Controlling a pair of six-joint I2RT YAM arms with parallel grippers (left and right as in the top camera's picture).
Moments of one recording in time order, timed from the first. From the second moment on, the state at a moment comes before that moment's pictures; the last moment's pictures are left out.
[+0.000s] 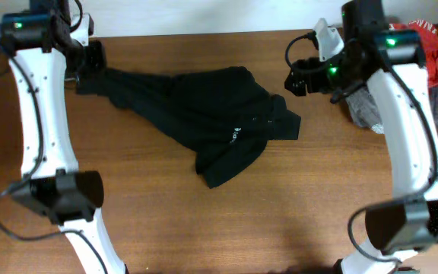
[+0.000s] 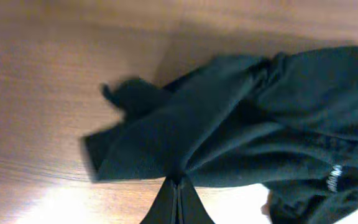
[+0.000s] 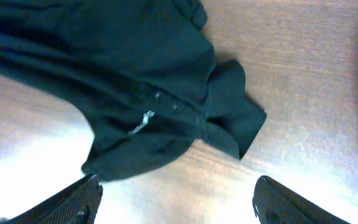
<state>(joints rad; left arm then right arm) 0.09 2.16 2.53 -1.54 0.07 -0.02 0.06 1.82 2.01 -1.34 -0.35 -0.03</state>
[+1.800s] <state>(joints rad) 0.08 2.00 2.53 -1.45 0.07 0.00 0.86 1.99 1.45 -0.68 0.08 -0.09</state>
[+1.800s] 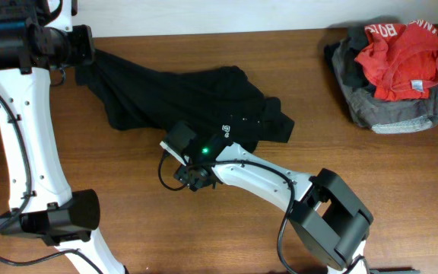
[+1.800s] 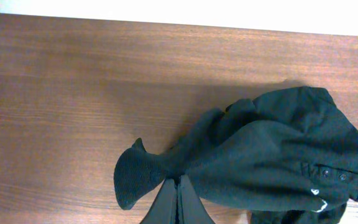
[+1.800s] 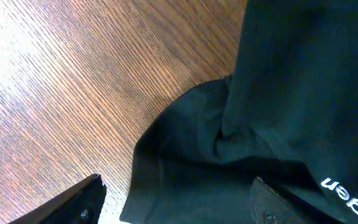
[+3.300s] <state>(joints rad) 0.18 2.00 2.53 -1.41 0.06 0.03 0.12 1.74 2.16 -1.34 -0.03 0.05</state>
